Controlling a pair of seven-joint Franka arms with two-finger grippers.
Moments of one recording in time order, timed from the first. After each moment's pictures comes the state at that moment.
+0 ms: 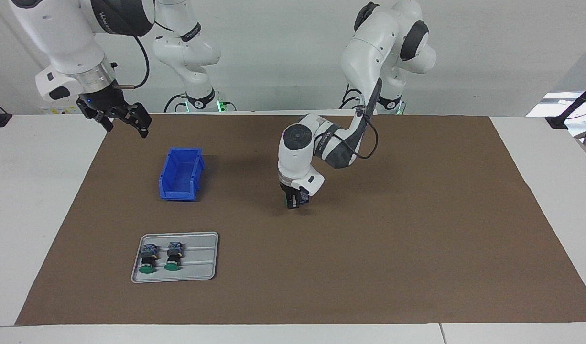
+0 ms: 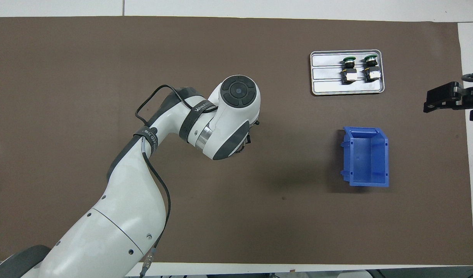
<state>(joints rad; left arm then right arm) -0.73 0.61 -0.07 -1.47 -0.04 2.10 -2.36 -0.08 -0.04 0.04 -1.63 -0.03 1.54 0.18</state>
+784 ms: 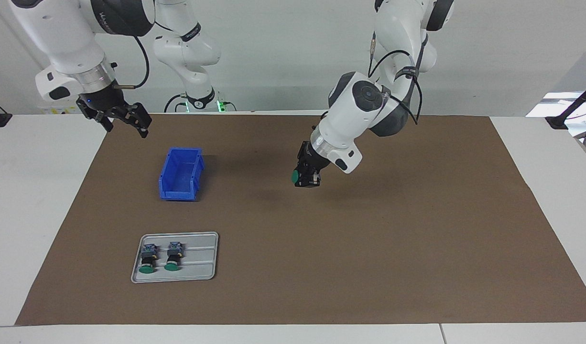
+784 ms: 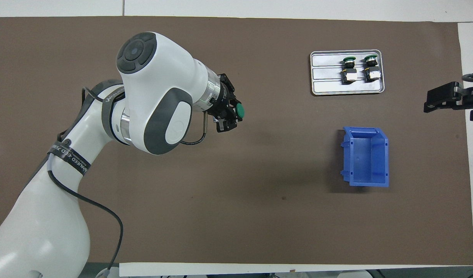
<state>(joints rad) -0.60 0.34 -0.06 -1.61 -0.50 2.10 -1.96 -0.08 -0.04 0.04 -1.63 -0.03 1.54 0.18</state>
